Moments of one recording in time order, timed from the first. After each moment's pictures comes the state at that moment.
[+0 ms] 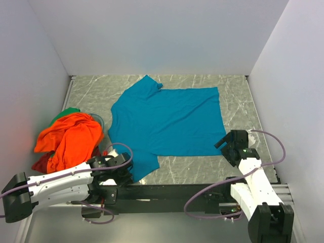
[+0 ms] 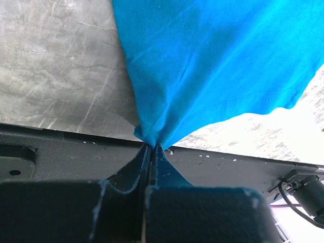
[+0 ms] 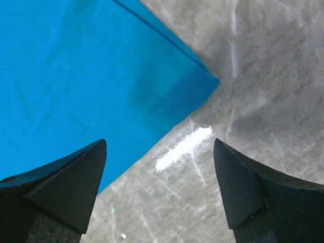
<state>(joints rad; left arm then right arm) -1.05 0.85 0.41 -0.77 -0.09 -1.64 -0.02 0.79 0.43 -0.64 0.14 0.83</state>
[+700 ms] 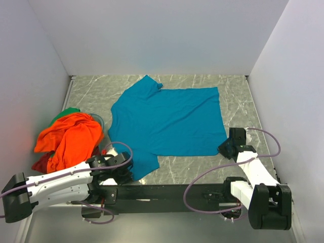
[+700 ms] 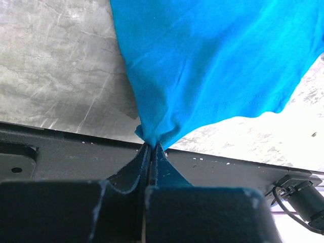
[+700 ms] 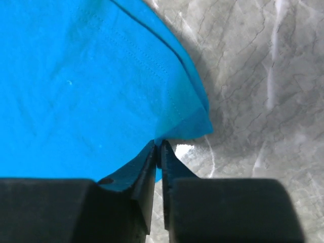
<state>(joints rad) -1.05 0.85 0.44 -0.80 -0.13 -1.65 -0.05 0.98 0.38 -0.41 0.07 0.82</state>
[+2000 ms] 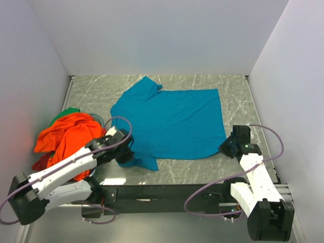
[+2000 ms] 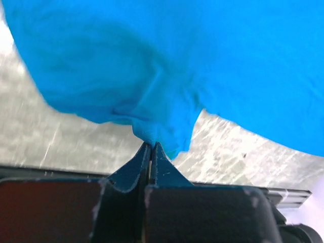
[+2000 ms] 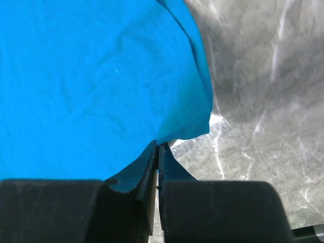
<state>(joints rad) -0.82 0.97 0.70 -0.81 -0.19 -1.39 -0.05 0.85 0.49 -0.64 0.01 0.76</state>
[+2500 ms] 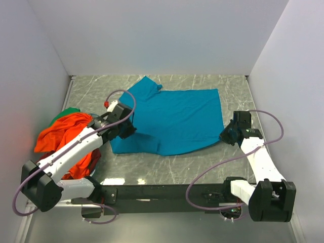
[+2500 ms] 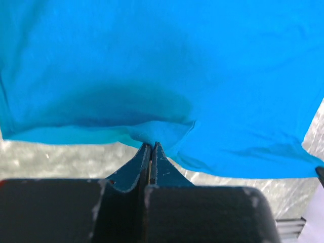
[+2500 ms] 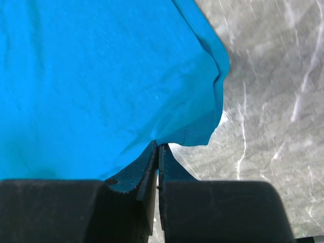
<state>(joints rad) -0.63 1.20 1.01 -0.72 -0.24 -1.06 -0.05 1.05 0.70 -0.64 -0.01 0.69</state>
